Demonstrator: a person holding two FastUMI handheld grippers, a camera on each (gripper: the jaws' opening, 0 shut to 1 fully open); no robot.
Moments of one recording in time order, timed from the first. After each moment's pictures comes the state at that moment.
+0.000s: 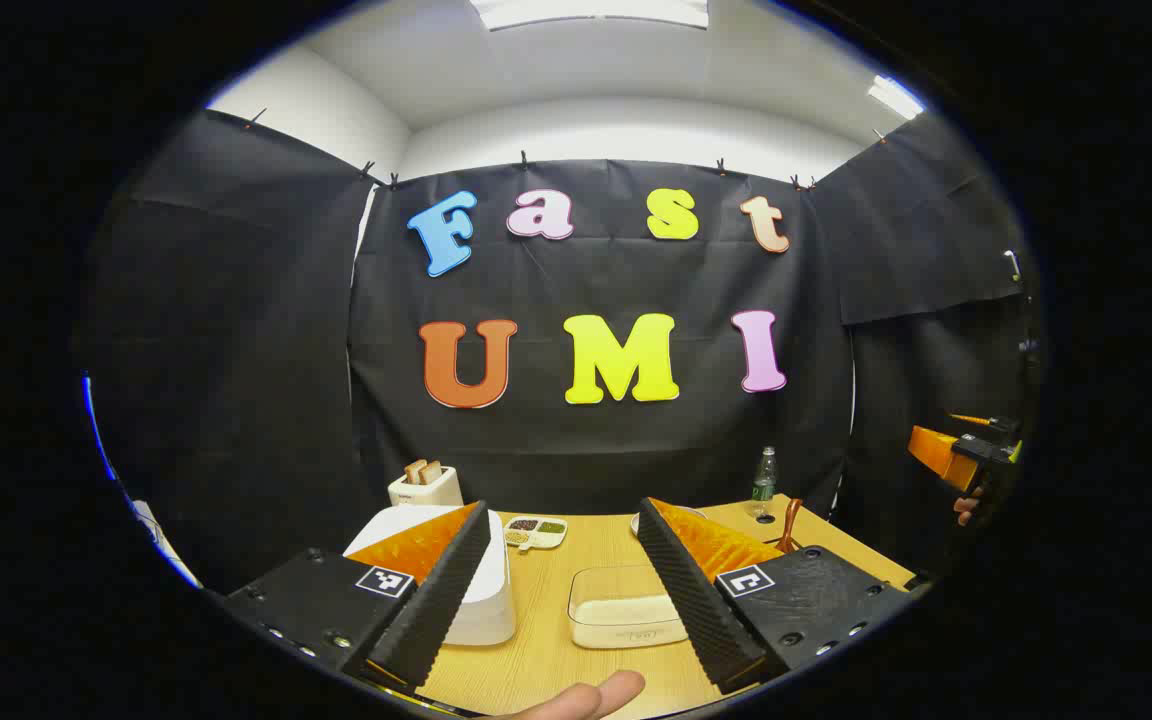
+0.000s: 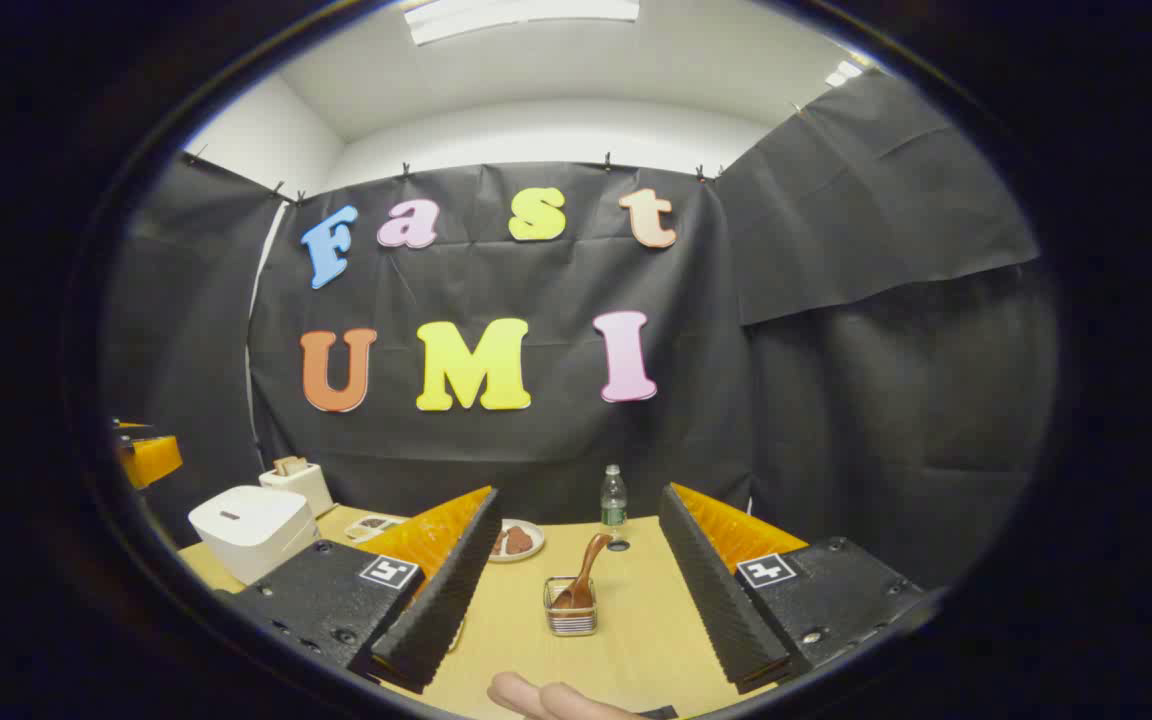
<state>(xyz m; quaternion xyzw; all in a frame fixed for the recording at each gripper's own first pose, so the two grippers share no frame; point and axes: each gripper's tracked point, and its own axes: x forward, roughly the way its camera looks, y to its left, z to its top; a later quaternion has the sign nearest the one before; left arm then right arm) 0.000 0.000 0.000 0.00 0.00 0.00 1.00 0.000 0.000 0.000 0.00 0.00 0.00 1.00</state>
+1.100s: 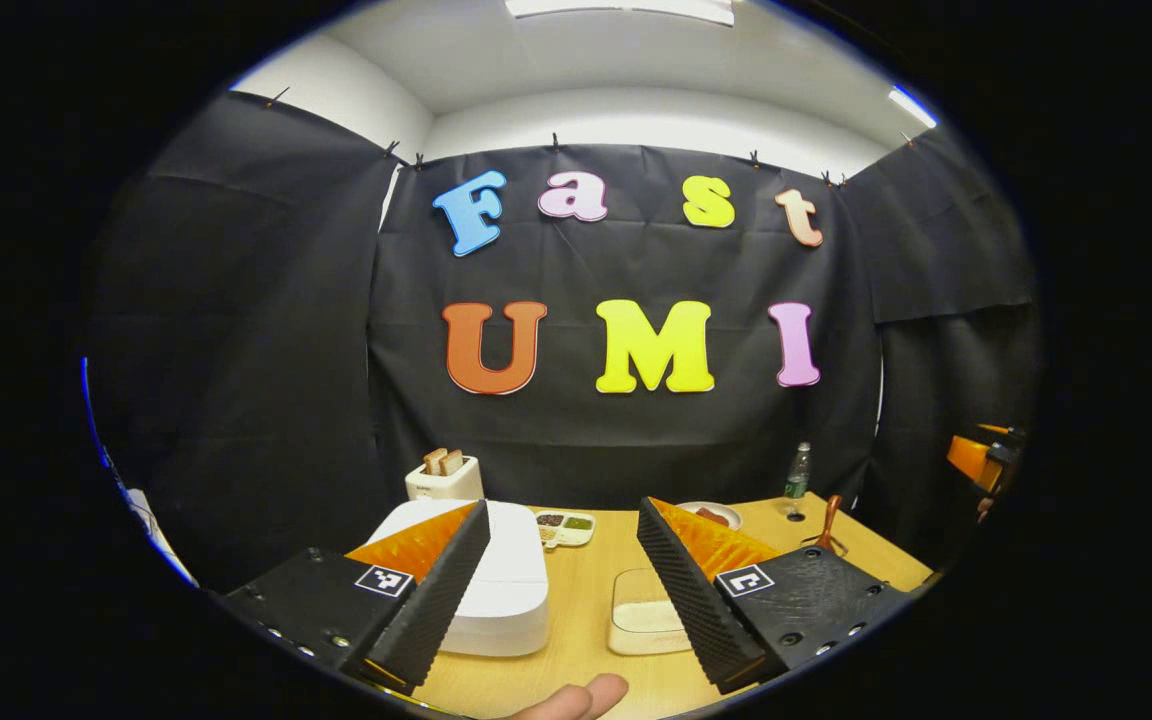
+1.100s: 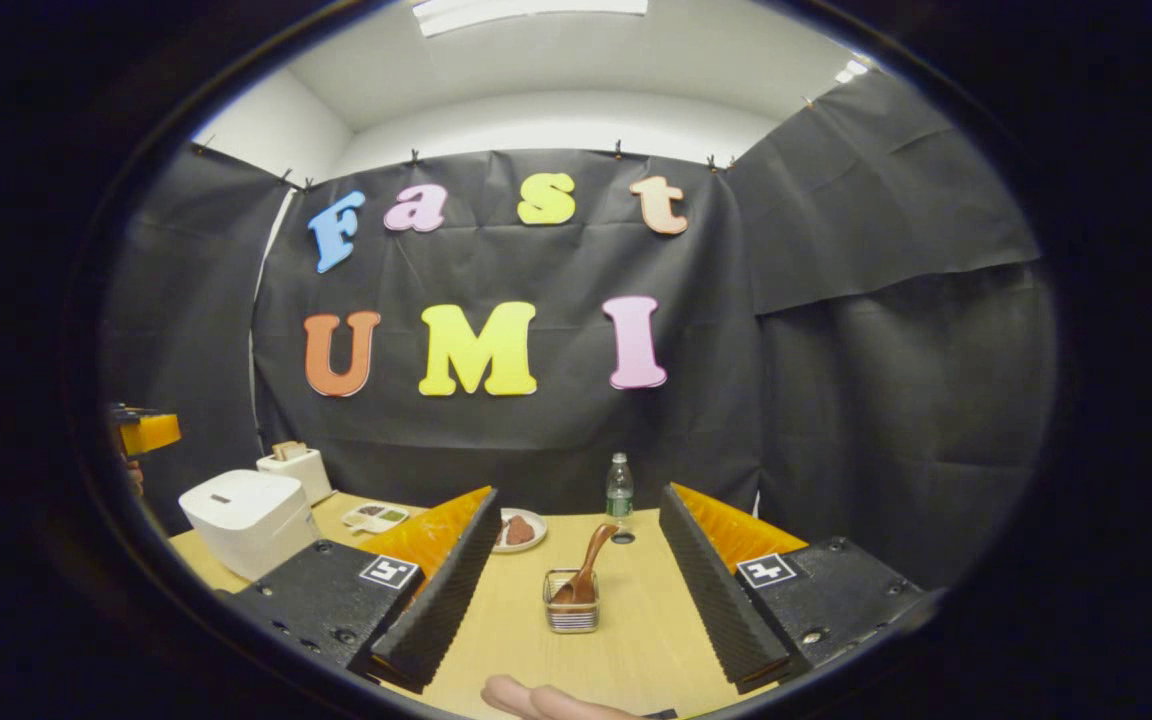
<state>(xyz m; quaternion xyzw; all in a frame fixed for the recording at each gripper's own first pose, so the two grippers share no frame) 0.051 0.066 -0.029 0.00 0.01 0.03 1.00 0.027 0.000 -0.033 -0.01 0.02 0.01 1.00</state>
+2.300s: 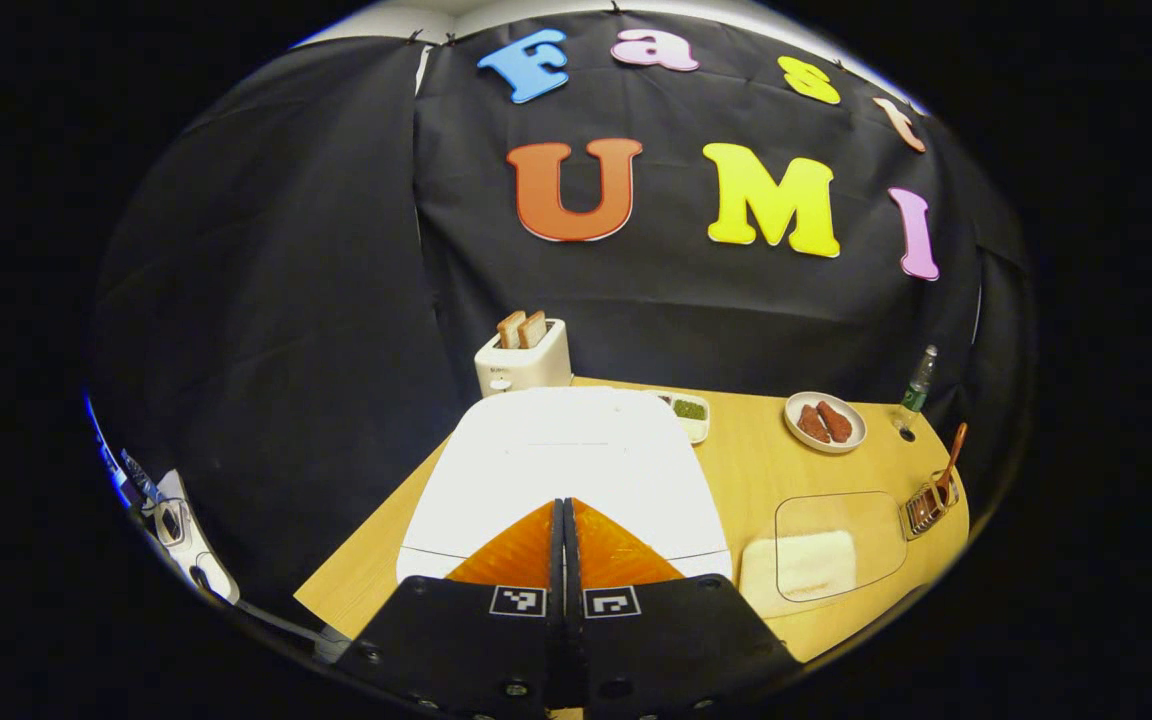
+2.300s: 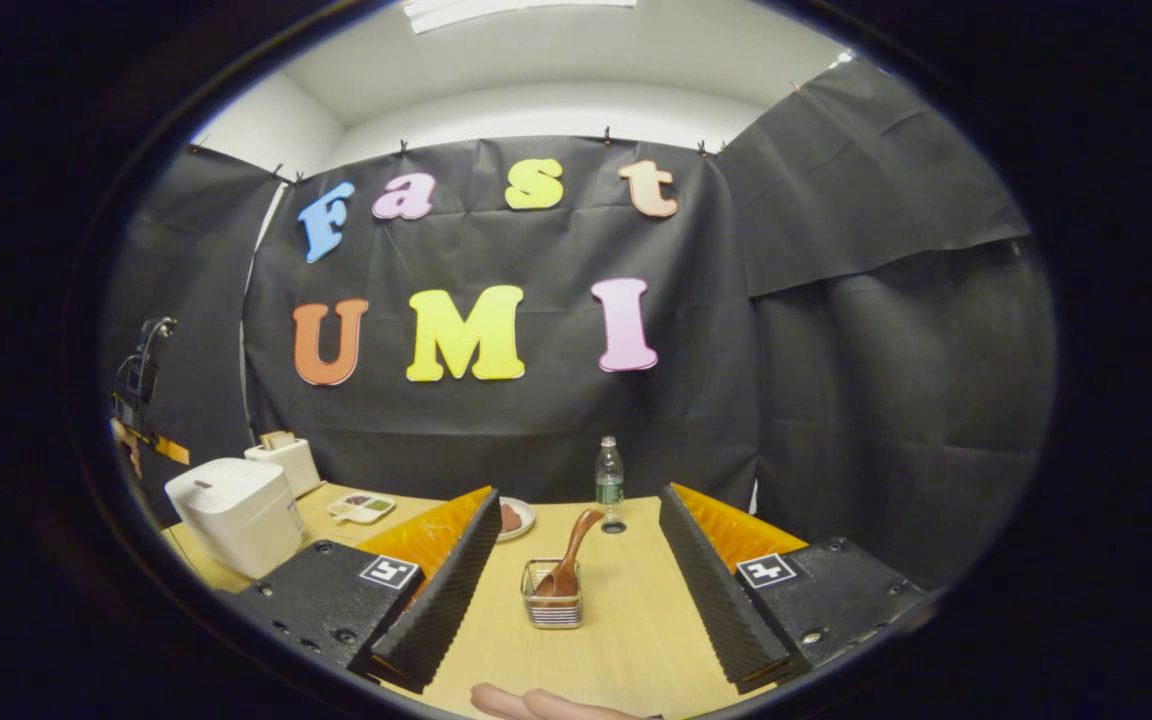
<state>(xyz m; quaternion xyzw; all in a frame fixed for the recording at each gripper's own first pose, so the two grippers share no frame) 0.139 0.190 -0.160 -0.03 0.27 0.12 0.96 0.045 -0.025 -0.067 0.00 0.03 0.00 1.00</state>
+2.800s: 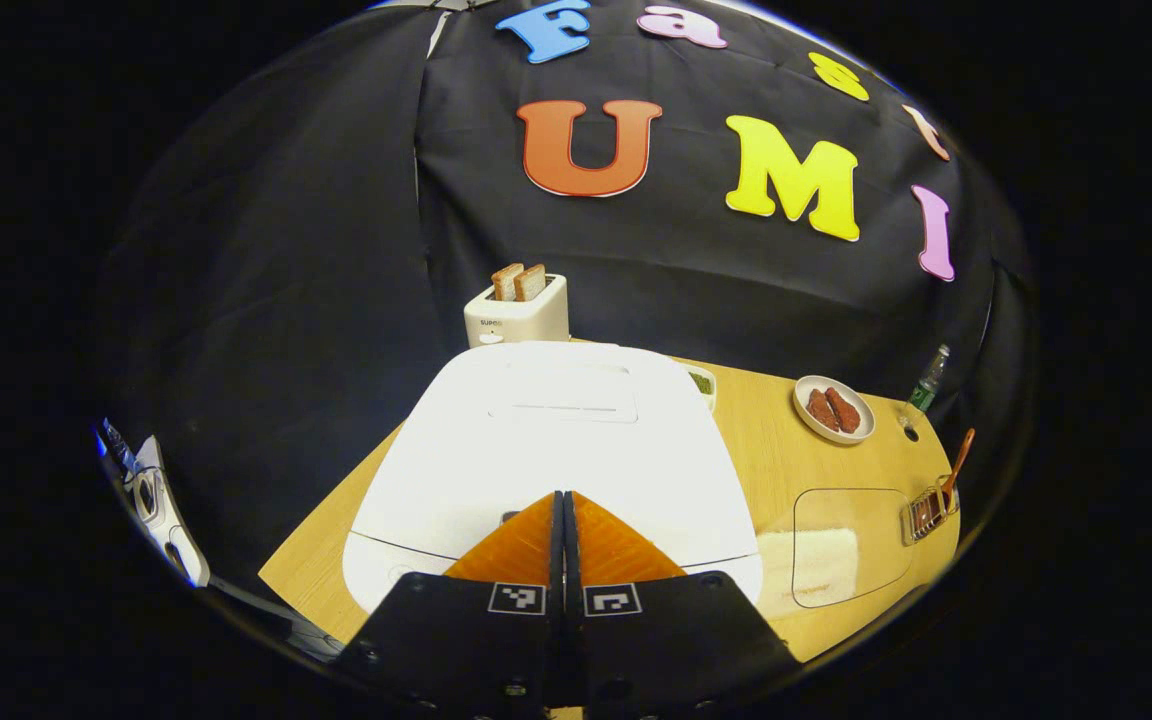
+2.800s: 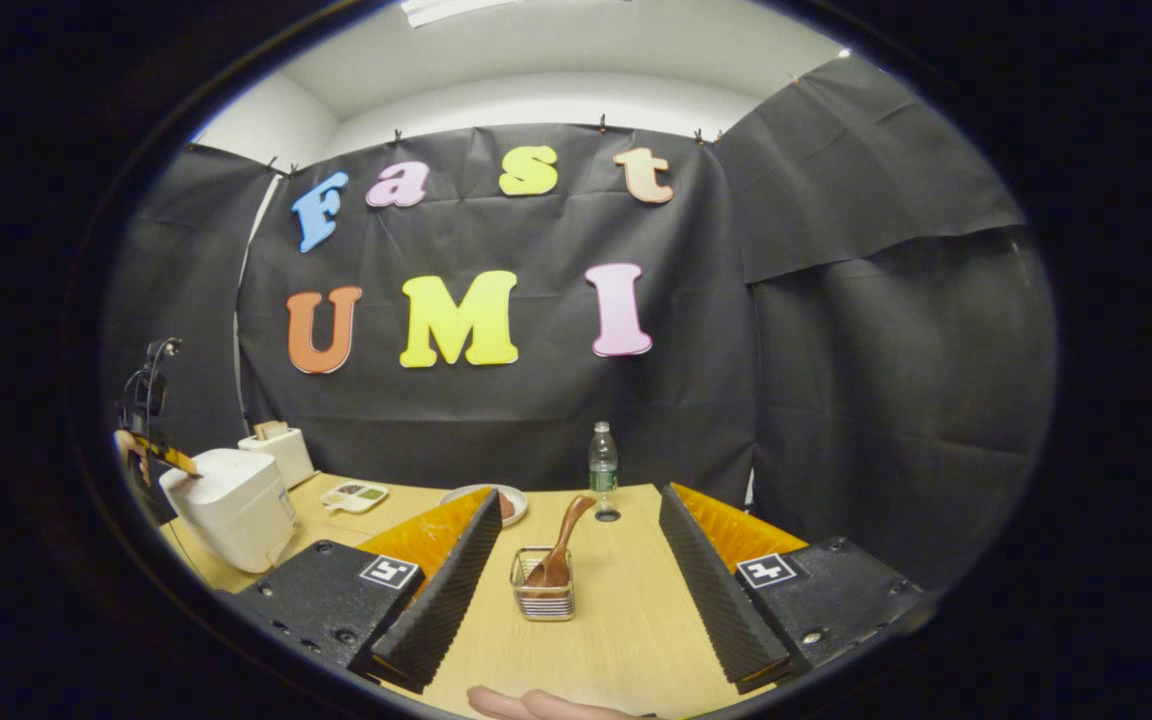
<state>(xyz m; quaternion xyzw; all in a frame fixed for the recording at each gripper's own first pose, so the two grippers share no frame) 0.152 0.185 -0.198 -0.06 0.30 0.11 0.94 0.052 -0.038 -0.086 0.00 0.05 -0.01 1.00</state>
